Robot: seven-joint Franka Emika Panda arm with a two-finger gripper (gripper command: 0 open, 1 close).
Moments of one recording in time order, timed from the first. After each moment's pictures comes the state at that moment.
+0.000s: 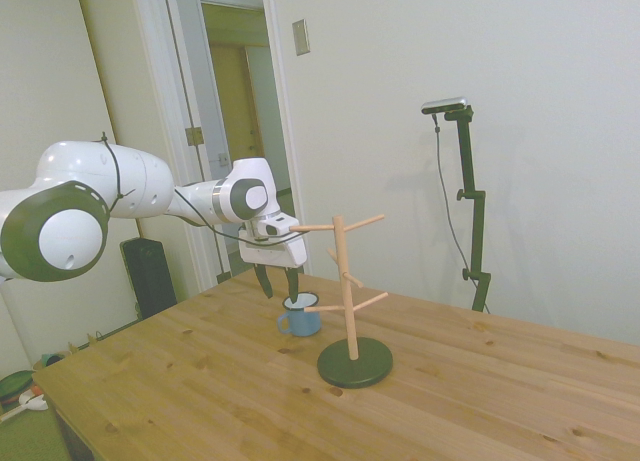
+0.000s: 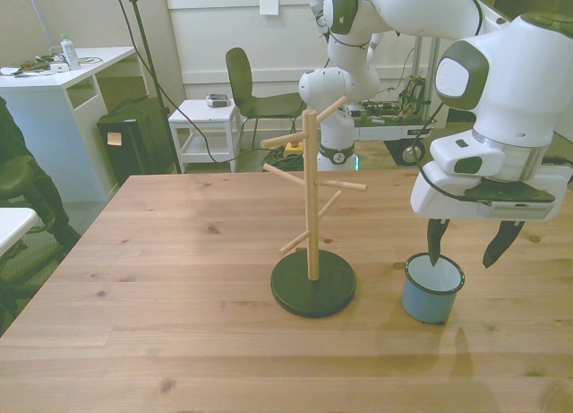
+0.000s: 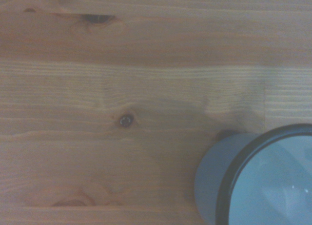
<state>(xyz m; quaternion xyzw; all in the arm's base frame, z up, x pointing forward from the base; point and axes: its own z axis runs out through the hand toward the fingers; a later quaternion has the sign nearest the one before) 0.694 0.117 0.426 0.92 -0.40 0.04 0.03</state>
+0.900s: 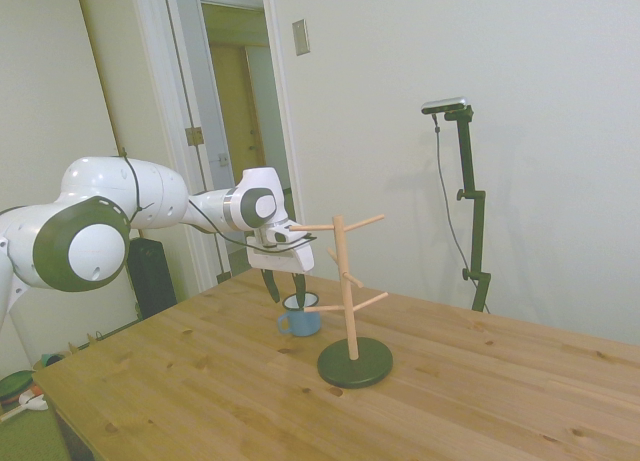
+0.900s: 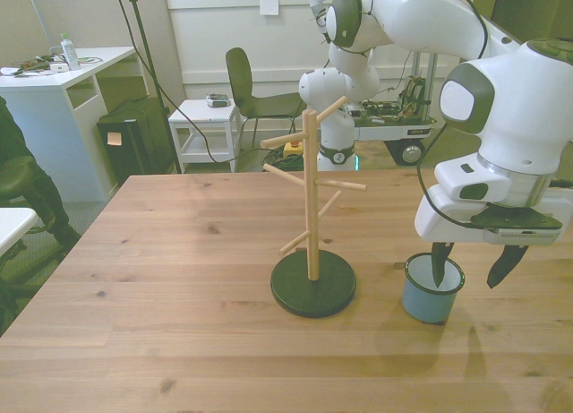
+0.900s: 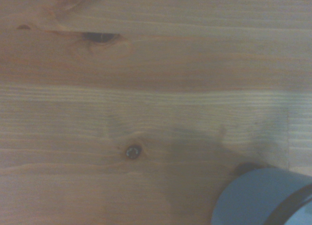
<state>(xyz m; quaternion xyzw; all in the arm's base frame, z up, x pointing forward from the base) 0.716 0.125 0.404 0.92 -0.39 0.04 0.02</state>
